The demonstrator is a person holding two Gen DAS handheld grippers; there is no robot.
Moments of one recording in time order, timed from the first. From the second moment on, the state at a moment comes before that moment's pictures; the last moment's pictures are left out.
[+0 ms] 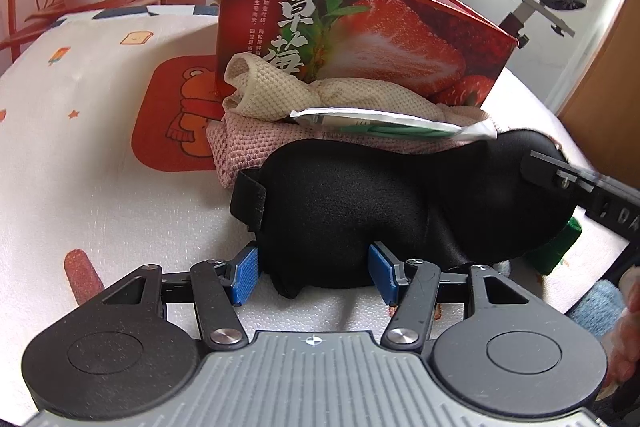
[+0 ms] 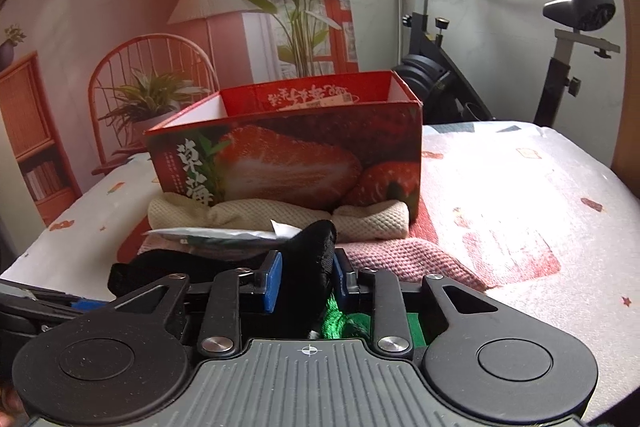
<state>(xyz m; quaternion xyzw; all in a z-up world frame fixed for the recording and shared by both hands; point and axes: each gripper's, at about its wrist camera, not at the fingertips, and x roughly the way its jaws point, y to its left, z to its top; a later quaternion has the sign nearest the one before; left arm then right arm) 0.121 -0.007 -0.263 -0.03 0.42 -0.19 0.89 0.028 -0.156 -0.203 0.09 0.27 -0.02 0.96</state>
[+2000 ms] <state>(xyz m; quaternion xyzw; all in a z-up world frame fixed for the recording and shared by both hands) 0.088 0.005 -0.196 -0.05 0.24 -0.22 0.95 0.011 -0.153 -0.160 0.05 0.18 0.00 0.98</state>
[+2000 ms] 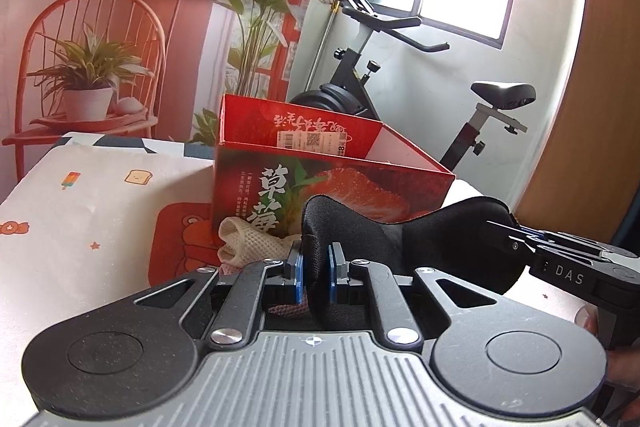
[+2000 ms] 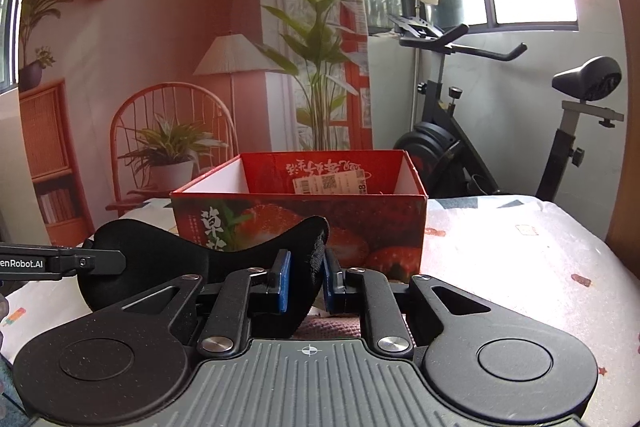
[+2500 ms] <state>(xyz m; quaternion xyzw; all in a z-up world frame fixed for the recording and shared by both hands) 0.133 0.003 -0.125 -0.05 0.18 -0.21 0.96 0.071 -0.157 -0.096 0.04 0.14 0.02 0.99</state>
